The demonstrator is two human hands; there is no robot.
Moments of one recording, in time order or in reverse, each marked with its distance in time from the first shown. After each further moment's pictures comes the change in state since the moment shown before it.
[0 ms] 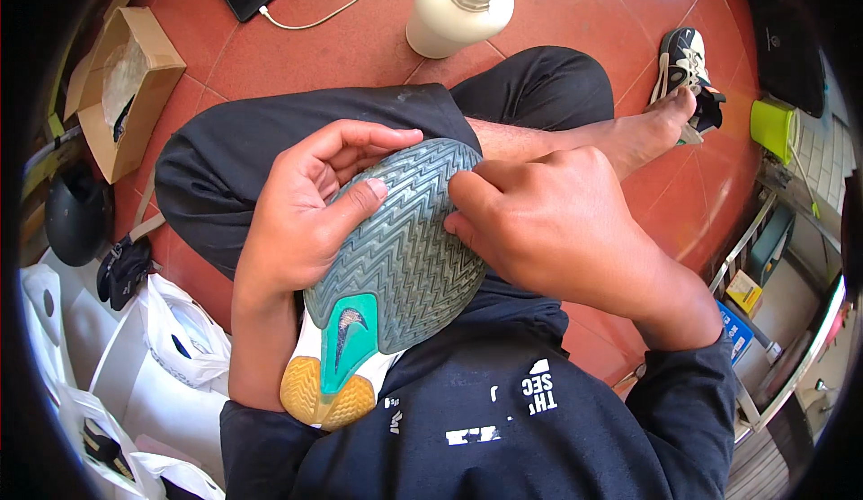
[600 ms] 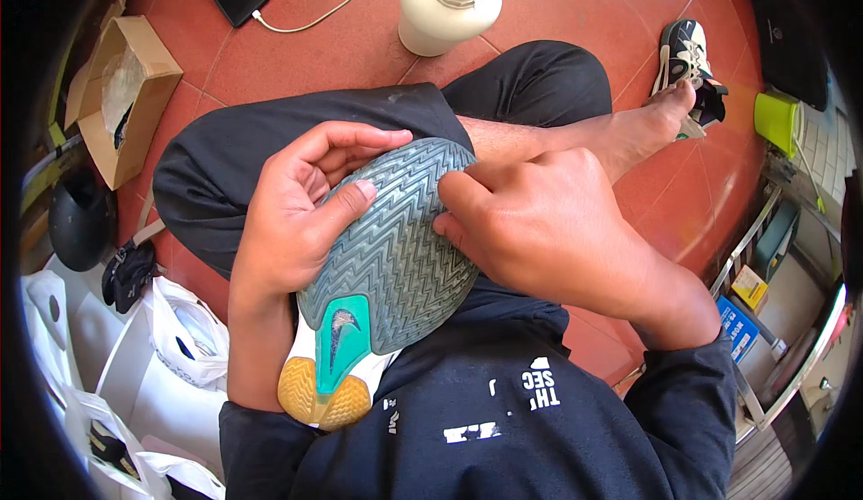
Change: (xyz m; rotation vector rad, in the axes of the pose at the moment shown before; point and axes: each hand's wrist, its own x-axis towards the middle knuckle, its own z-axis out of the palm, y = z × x) left_hand 0.002 0.001 0.002 0.024 0.004 -0.003; right_hand -0.005 0.001 0.005 0.054 0.039 0.003
